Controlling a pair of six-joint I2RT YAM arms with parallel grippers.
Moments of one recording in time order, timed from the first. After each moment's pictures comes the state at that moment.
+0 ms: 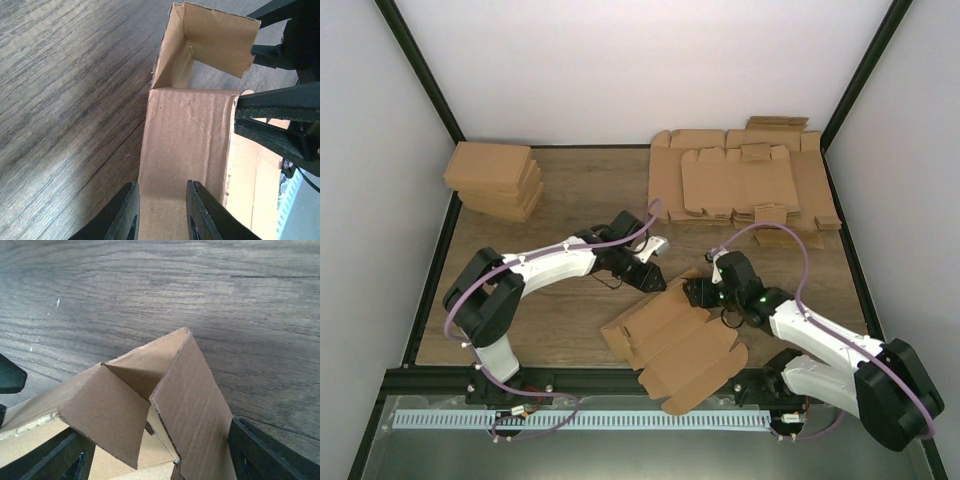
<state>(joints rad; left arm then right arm) -0.77 1.74 1.11 -0.42 0.56 -0.26 0.59 1.02 0.42 -0.19 -0.09 0.46</state>
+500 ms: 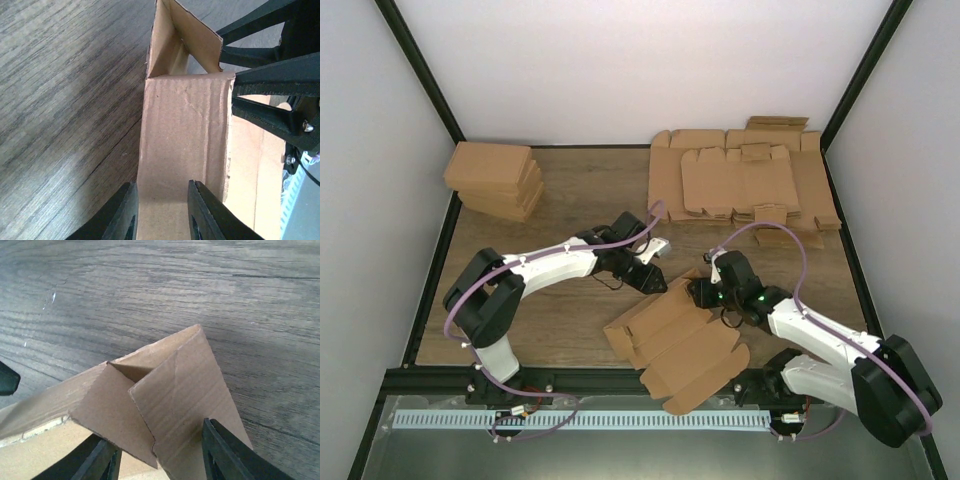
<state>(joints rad) -0.78 1.74 1.11 -0.43 0.56 -0.24 0.59 1.05 0.42 -0.20 -0.09 0.44</state>
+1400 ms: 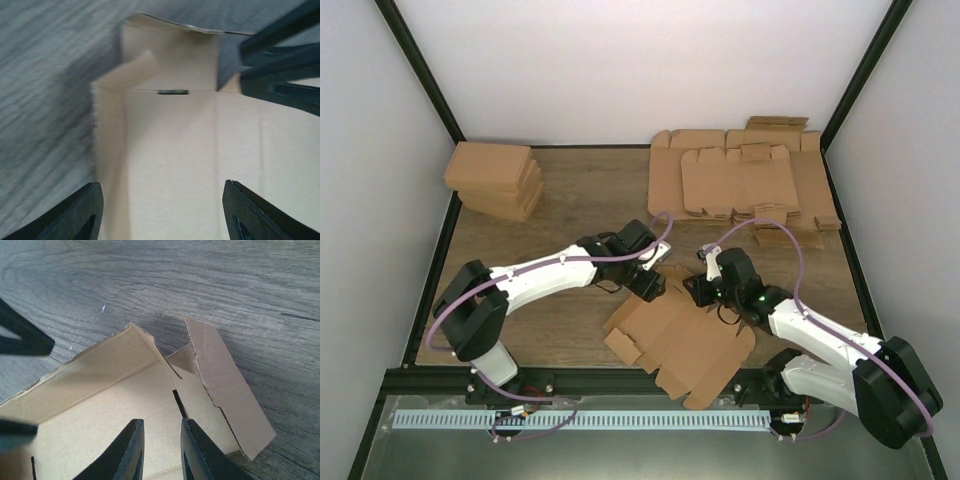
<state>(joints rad) -0.89 1.66 1.14 -0.55 0.22 -0.20 0.59 1.04 0.43 -0.10 -0.19 0.35</state>
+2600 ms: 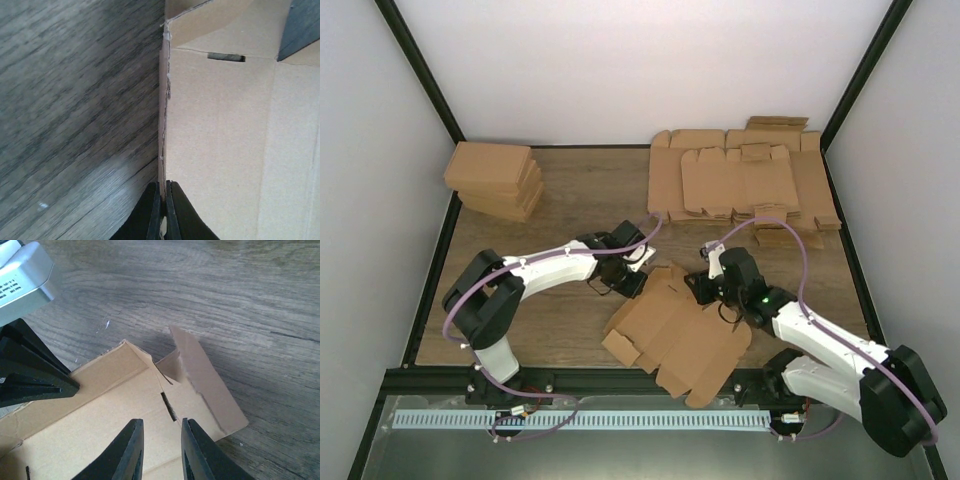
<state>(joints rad) -0.80 1.73 1.08 -0.57 0.26 -0.23 0.59 1.00 0.43 -0.11 -0.17 0.35</state>
